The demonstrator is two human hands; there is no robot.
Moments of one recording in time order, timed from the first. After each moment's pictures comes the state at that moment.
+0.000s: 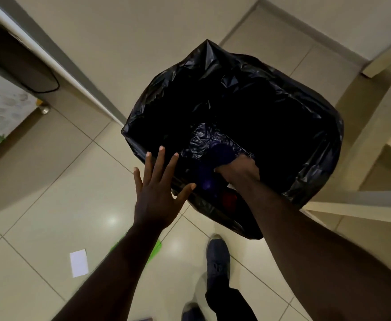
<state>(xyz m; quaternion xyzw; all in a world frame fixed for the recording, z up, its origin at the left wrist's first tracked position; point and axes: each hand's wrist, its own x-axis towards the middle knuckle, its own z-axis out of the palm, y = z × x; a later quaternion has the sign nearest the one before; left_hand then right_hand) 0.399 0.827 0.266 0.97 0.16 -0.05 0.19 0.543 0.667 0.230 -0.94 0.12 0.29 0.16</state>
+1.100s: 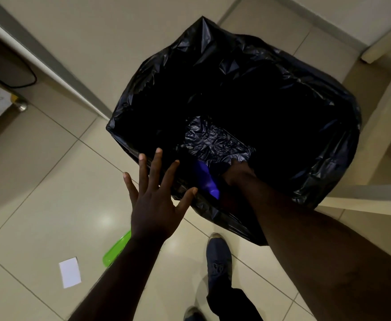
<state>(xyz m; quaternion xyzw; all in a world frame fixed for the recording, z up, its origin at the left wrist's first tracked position) 0.398 0.824 0.239 0.97 0.16 -0.05 0.16 0.555 0.658 0.134 -0.90 0.05 0.44 0.07</state>
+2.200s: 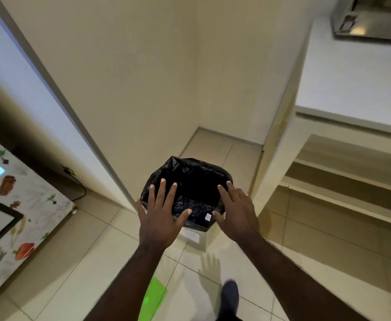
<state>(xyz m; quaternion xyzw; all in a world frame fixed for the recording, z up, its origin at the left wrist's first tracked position) 0.262 0.734 0.642 0.99 0.06 0.04 0.13 0.307 0.519 0.635 -0.98 -0.11 0.01 0.14</state>
